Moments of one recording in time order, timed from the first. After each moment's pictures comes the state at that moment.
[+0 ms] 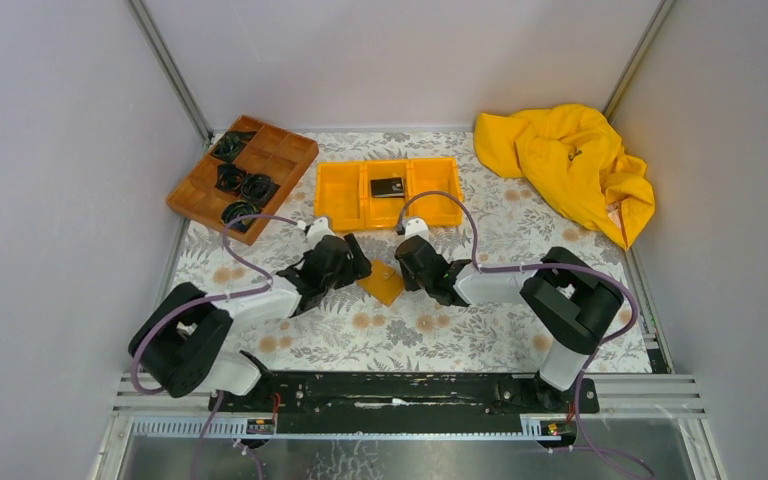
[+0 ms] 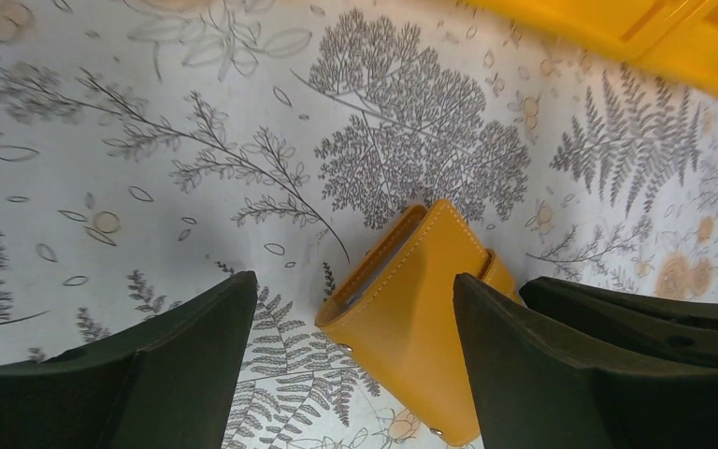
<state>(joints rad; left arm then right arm) -0.64 1.38 0.53 0.13 -0.26 -0.88 0.89 1.73 0.82 0.11 0.31 0.41</state>
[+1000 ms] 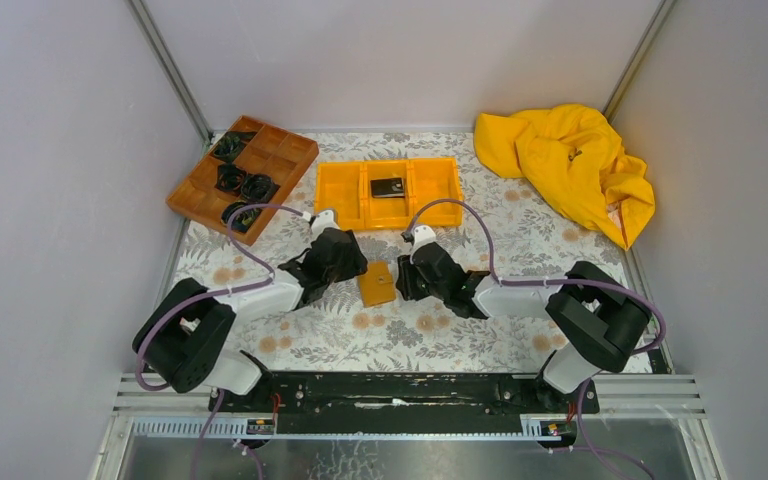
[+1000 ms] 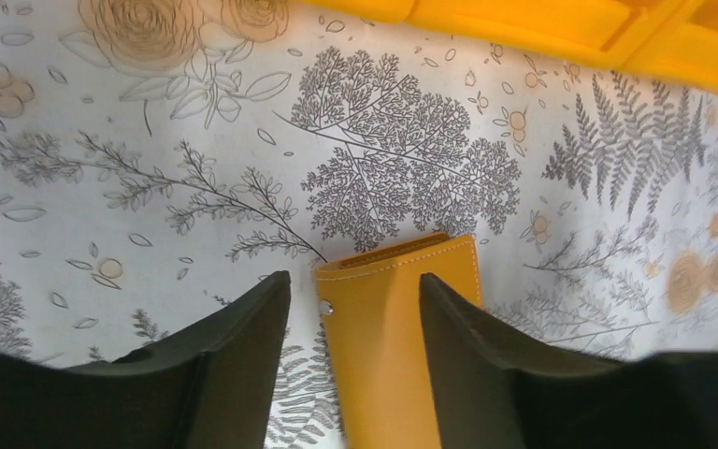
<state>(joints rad) -0.61 1.45 0.59 0.11 -0.23 -0.80 0.89 1.59 0.68 0.23 0.11 0.46</state>
